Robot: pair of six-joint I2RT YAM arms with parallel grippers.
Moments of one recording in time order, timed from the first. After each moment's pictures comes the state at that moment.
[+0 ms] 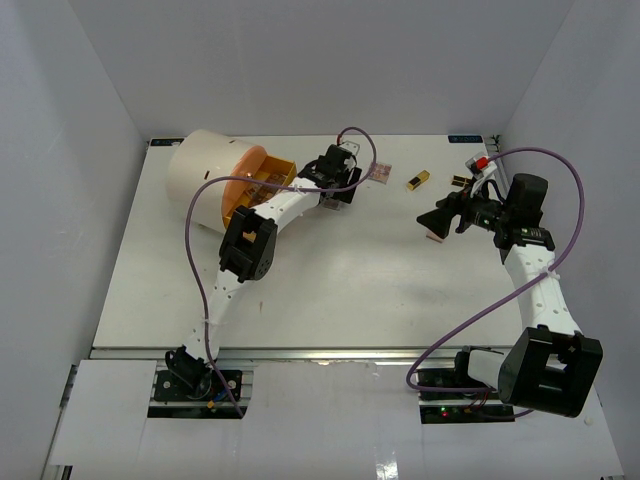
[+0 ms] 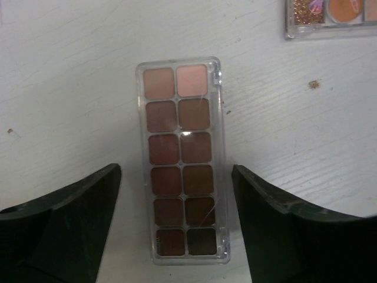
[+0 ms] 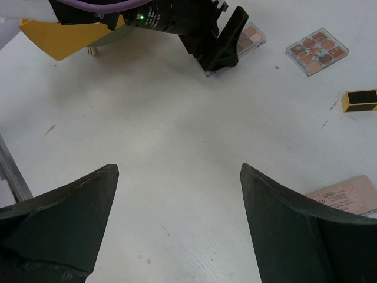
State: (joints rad) left arm -0.60 2.56 2.23 -0.40 -0.22 -0.07; right arm -0.16 1.19 0.91 -0.21 -1.01 -0.15
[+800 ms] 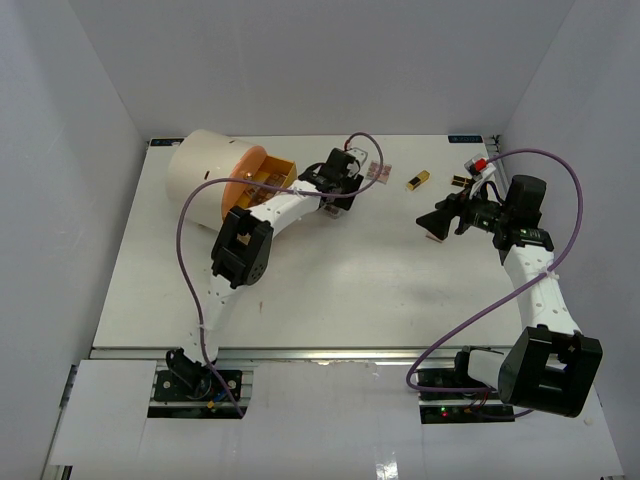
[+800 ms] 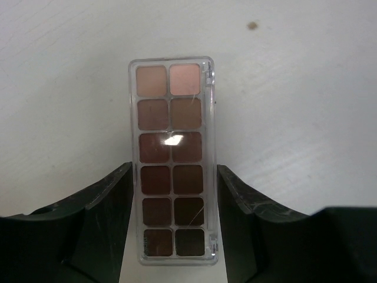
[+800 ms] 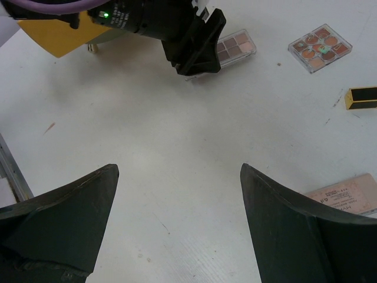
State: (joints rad) left arm -0.65 2.41 2.05 -0.41 -0.15 -0.01; right arm -0.16 1.19 0.90 -0.21 -1.01 -0.16
